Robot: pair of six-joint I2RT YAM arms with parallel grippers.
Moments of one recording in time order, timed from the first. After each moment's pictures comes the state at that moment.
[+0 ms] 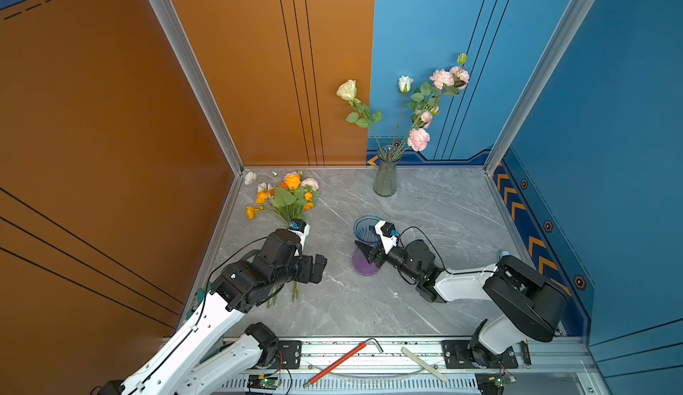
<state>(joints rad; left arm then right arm) -0.61 0.80 0.93 -0.95 -0.07 -0.39 0.80 1.59 0.49 1.08 -0.06 0.05</state>
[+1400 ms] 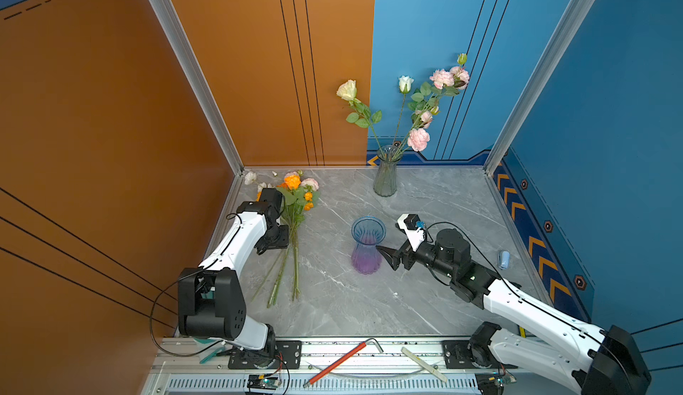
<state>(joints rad) -0.05 1.52 1.16 -1.04 -0.11 -0.17 0.67 1.00 0.61 0.13 -0.24 0.03</state>
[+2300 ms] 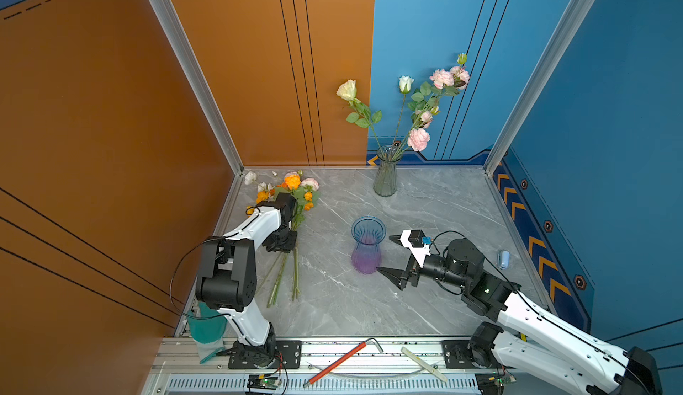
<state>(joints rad) -0.10 1.72 1.16 -0.96 -0.20 -0.05 0.76 0.83 0.56 0.11 -0.40 -0.02</state>
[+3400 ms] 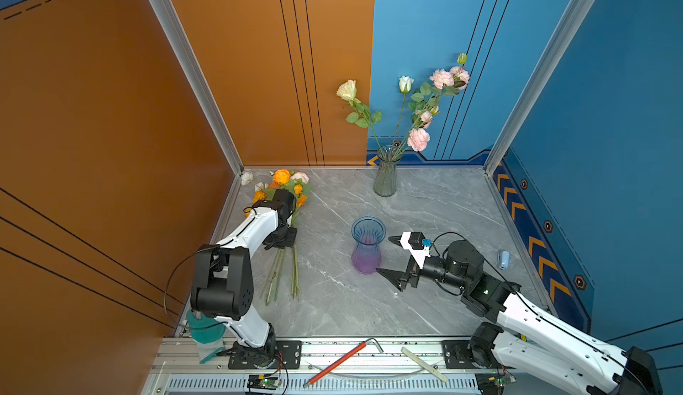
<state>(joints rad) -0.10 1.60 1.17 -0.95 -0.17 0.02 0.76 0.83 0.54 0.14 -0.40 -0.04</state>
